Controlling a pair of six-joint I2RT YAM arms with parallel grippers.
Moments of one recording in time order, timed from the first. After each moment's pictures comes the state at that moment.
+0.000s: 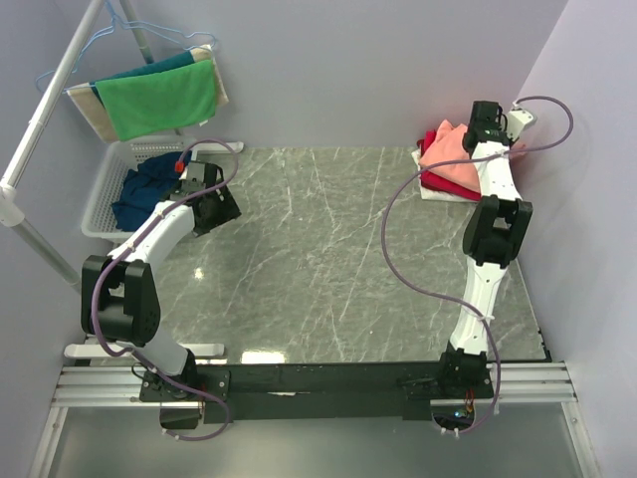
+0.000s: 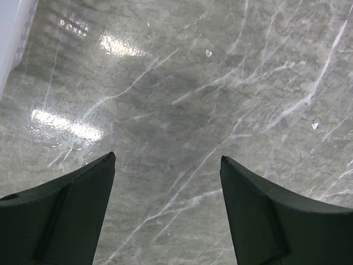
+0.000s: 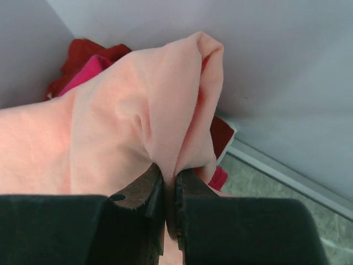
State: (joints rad) left arm -0.17 1.58 1.20 -0.55 -0.17 -0.62; right arm -0.17 2.36 2.26 -0.62 0.78 0.53
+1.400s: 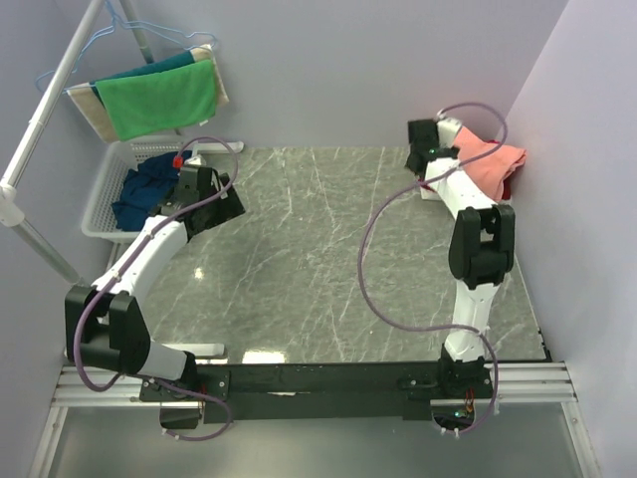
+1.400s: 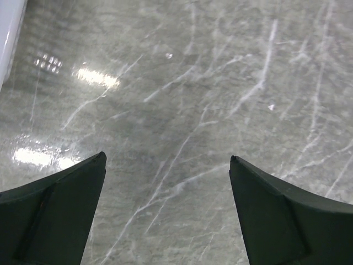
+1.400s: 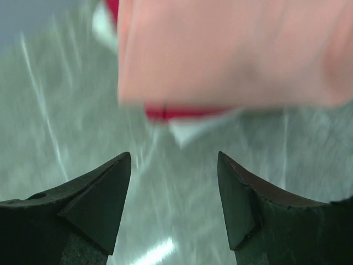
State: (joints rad) left arm -0.19 1.43 1.13 -0.49 -0.13 -0.57; right arm 0.12 2.07 1.81 -0.47 0.63 0.47
